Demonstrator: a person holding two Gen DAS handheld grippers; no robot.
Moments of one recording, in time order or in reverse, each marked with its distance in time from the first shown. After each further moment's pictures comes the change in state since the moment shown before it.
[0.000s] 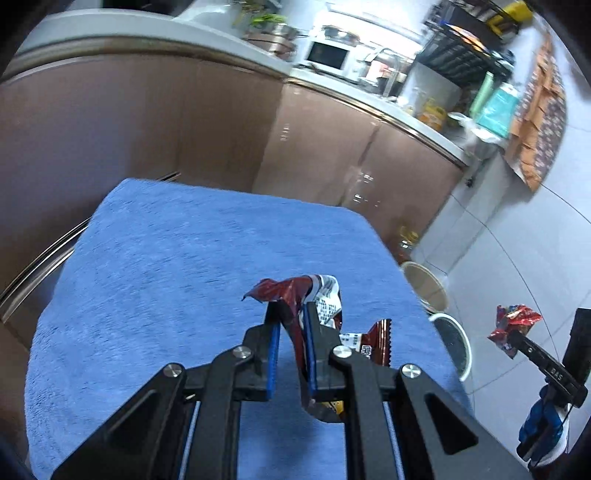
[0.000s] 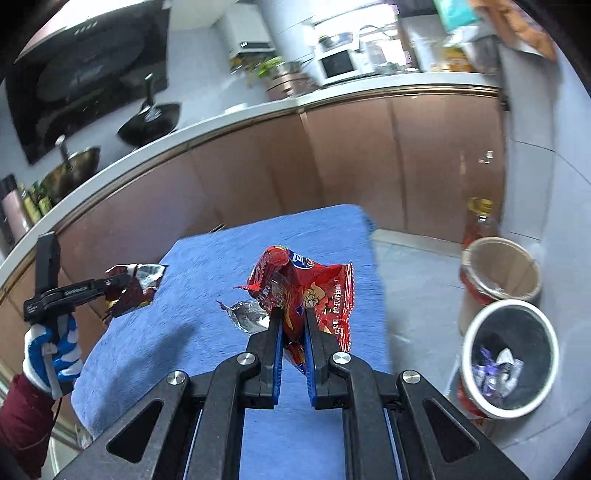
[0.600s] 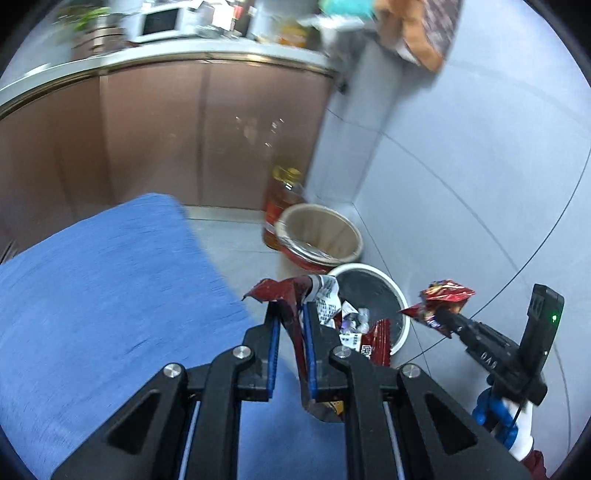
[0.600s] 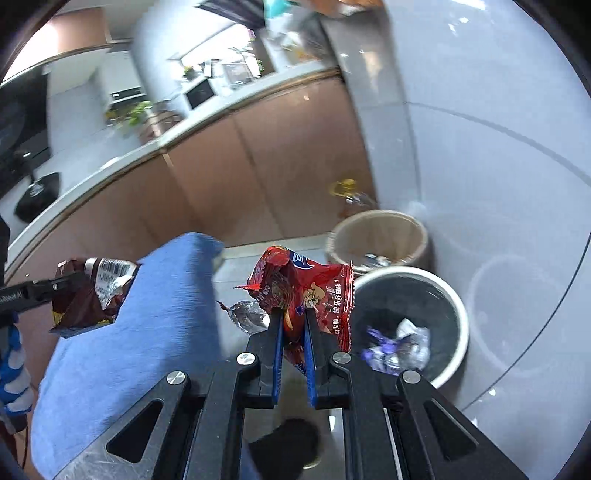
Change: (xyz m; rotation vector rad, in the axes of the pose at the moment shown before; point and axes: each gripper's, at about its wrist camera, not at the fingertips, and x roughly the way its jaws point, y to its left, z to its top) left arm 0.148 -0.281 0.004 0.381 0.213 -0.242; right arm -0.036 -0.180 -0.041 0.287 -0.091 -0.331
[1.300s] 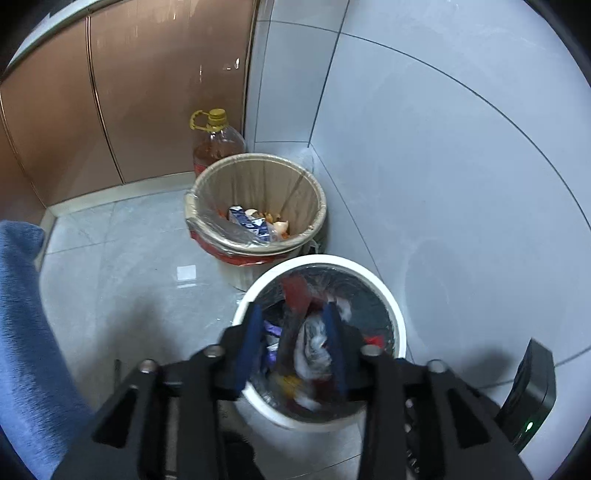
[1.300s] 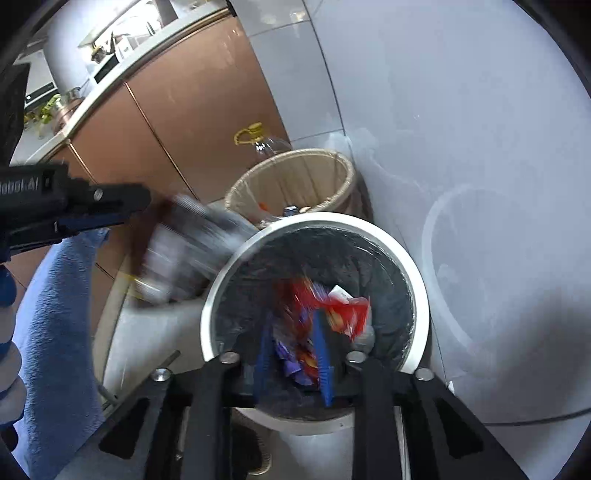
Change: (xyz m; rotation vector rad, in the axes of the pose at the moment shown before) left arm 0.249 -0.128 0.059 0.100 0.226 -0.051; right arm 0.104 -0.107 -0.021 0.150 0.157 -0.199
